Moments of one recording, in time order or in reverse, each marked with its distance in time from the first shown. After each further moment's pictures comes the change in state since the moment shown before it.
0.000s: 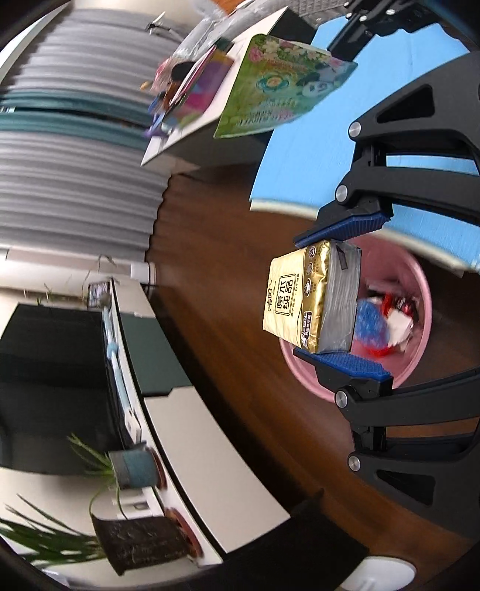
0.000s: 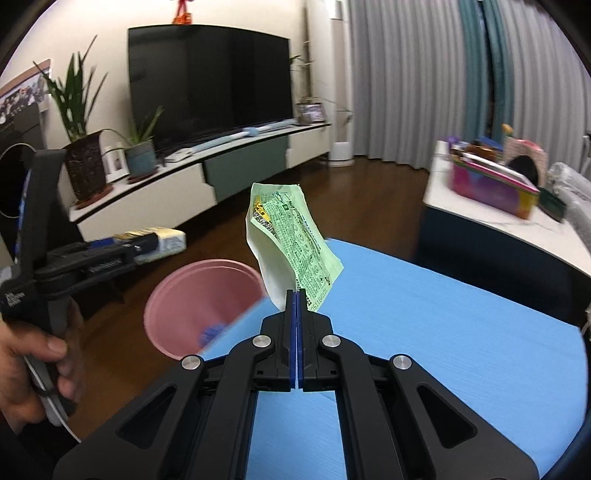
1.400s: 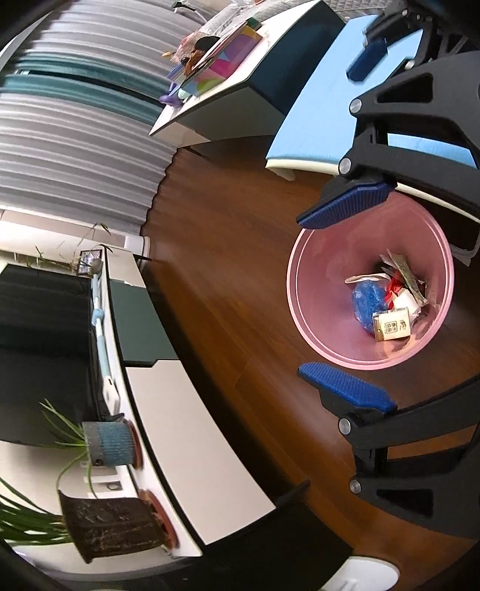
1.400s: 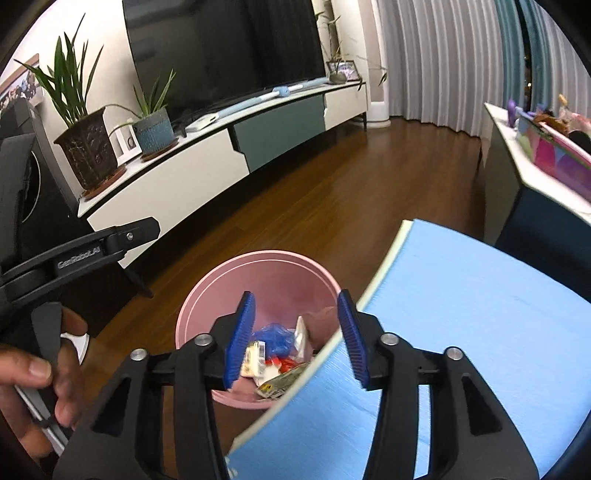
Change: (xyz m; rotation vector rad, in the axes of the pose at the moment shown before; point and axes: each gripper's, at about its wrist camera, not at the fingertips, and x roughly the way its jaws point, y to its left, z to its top) left arm 0.024 0.052 0.019 -0.086 0.045 0.031; right arm 0.096 0.056 0.019 0.038 0.137 0.101
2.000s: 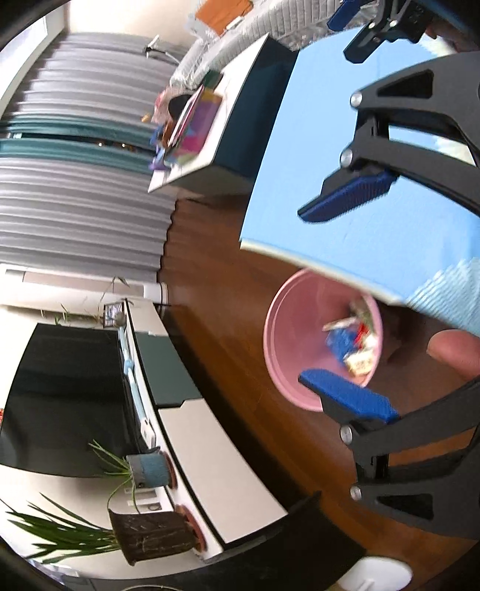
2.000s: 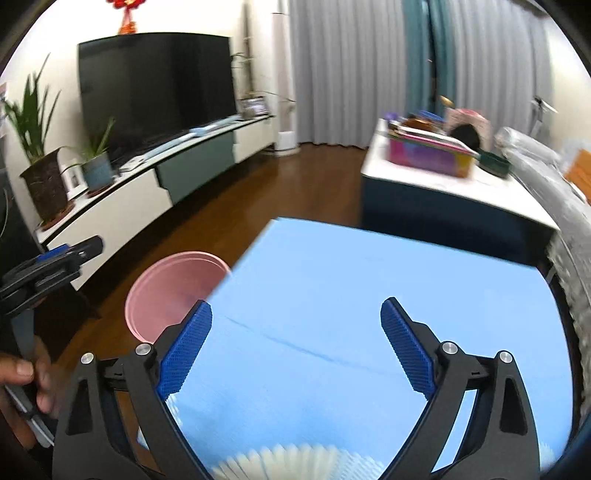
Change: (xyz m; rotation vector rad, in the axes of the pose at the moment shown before) left arm -0.125 -0.076 -0.088 0.129 -0.102 -0.113; right arm -0.173 -0.065 -0.088 0.144 -0.112 -0.335
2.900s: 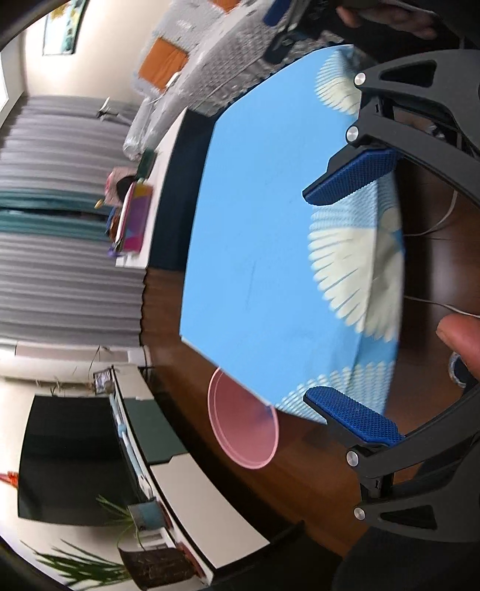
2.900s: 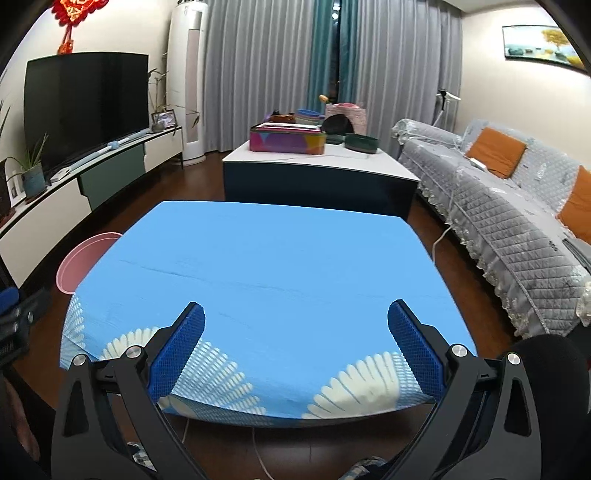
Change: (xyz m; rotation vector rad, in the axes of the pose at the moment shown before) left arm -0.099 -0.094 -0.132 0.172 0.061 -0.171; right arm -0.133 -0.120 -0.115 0.093 -0.056 -0.305
